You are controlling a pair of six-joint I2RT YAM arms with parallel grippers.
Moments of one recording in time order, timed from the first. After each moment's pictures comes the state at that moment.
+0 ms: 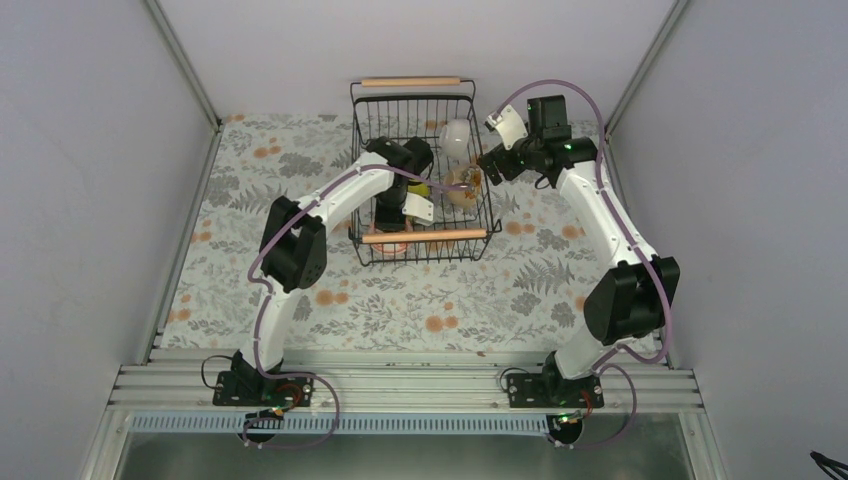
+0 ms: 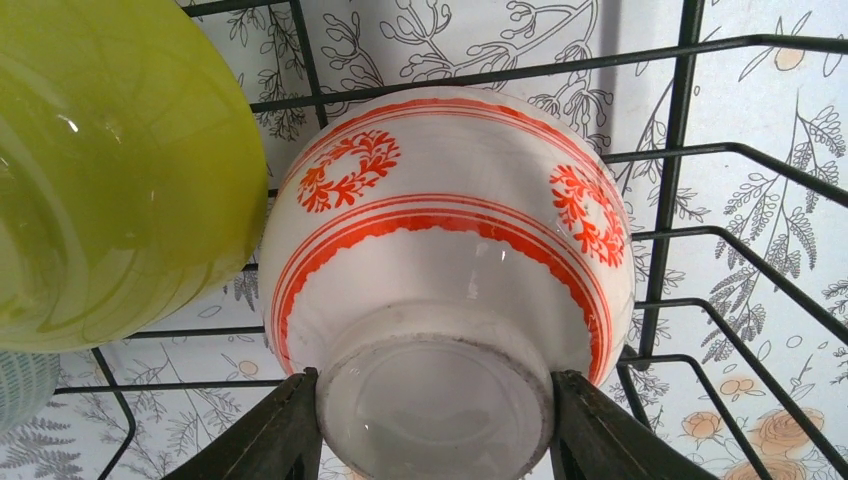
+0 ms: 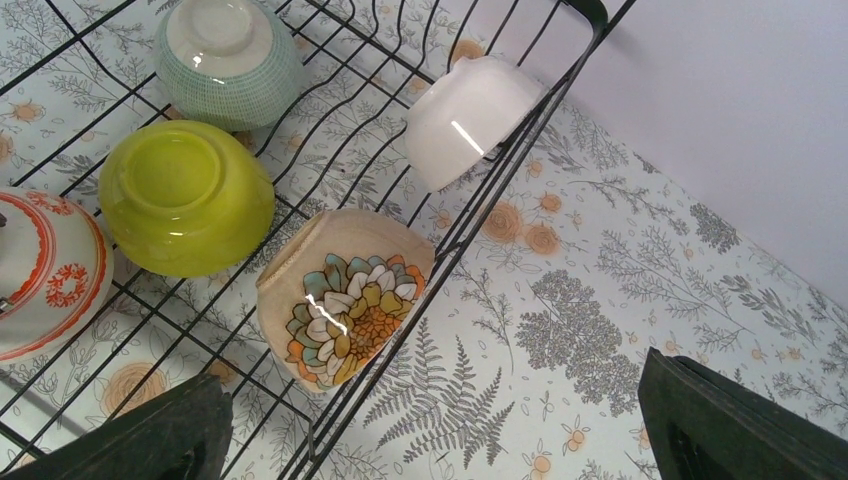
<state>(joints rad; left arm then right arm) -0.65 2.23 2.05 -1.35 -0.09 0.94 0.23 1.63 1.59 -0.72 -0.17 -0.44</state>
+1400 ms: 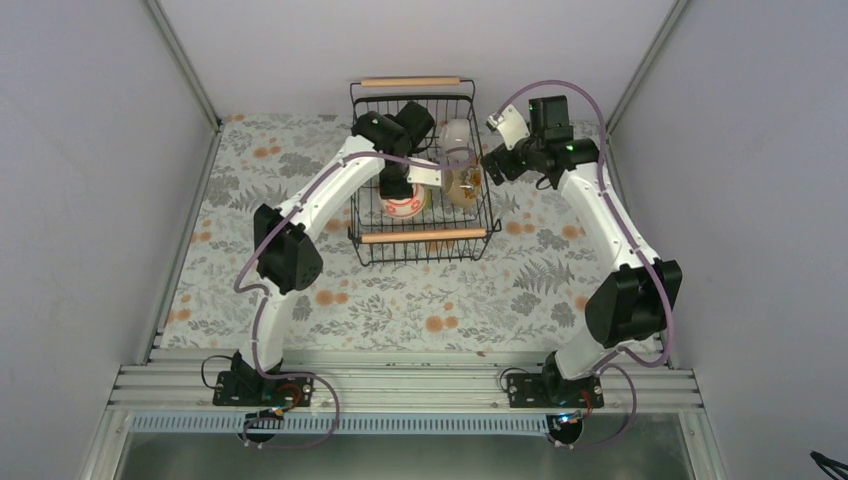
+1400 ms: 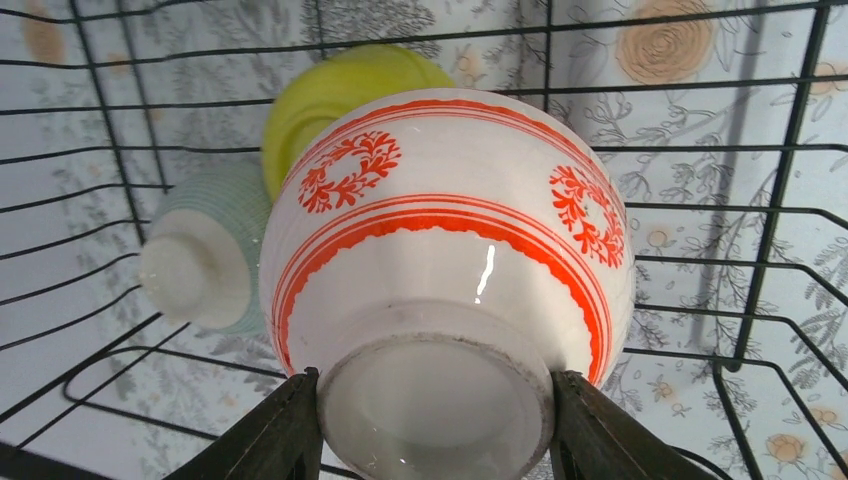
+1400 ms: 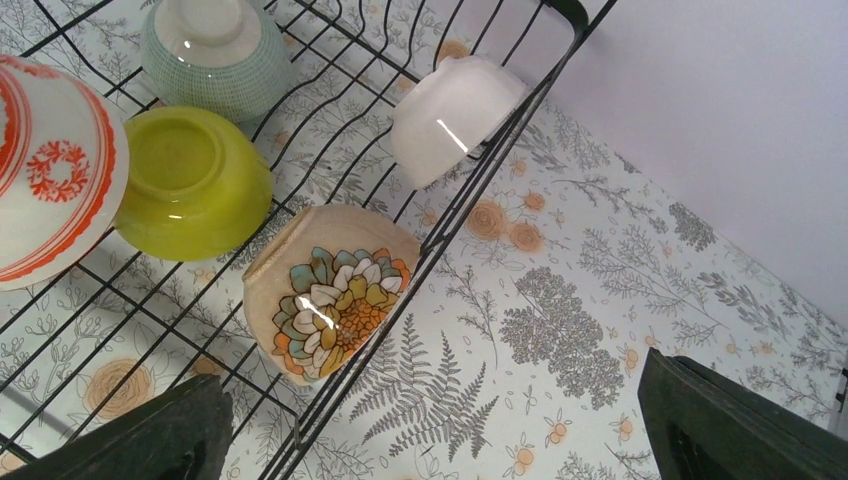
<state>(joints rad) -0.64 2.19 2.29 -1.36 -0.13 0.90 0.23 1.62 1.58 -0.72 -0.14 -0.46</state>
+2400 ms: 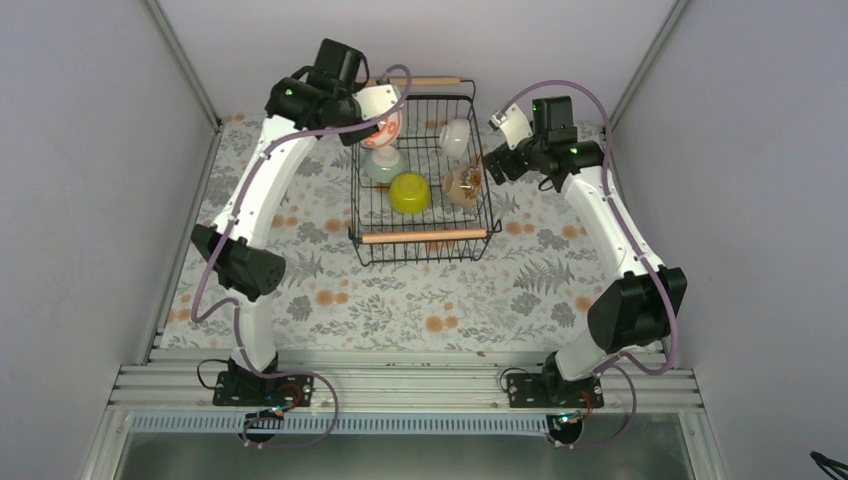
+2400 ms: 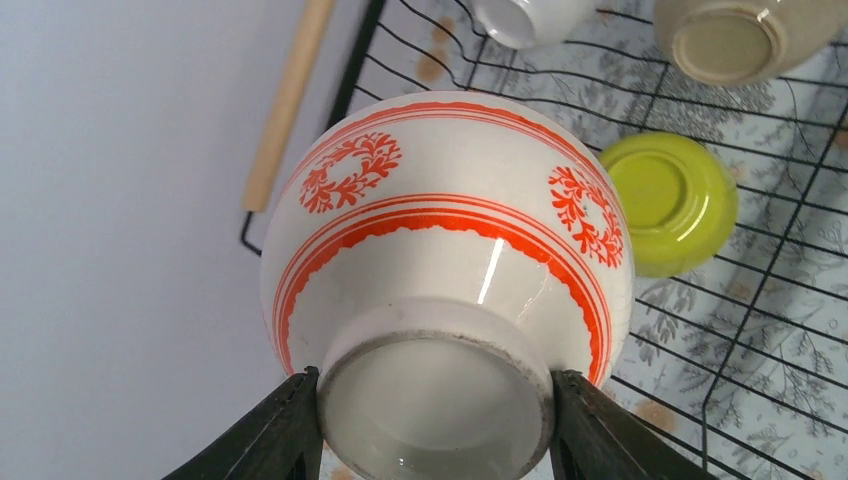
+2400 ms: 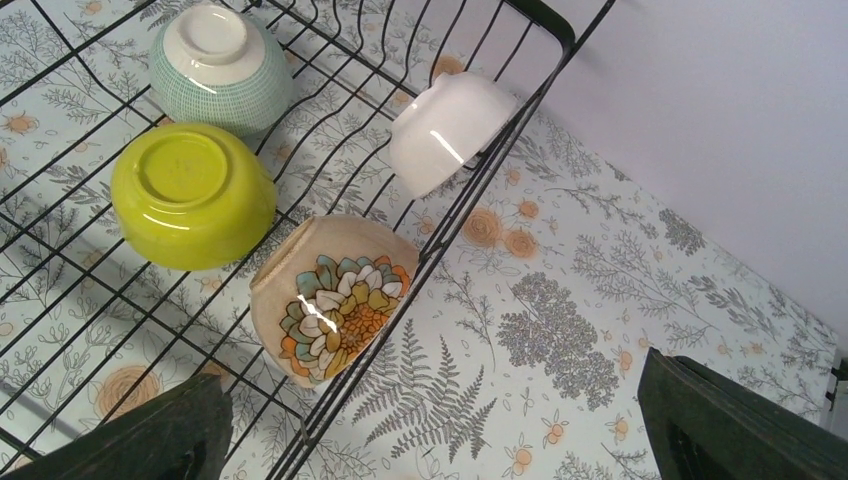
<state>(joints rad) -0.45 2.00 2.40 -1.21 -0.06 0.78 0.23 1.58 1.57 -0.71 -0.15 -0.44</state>
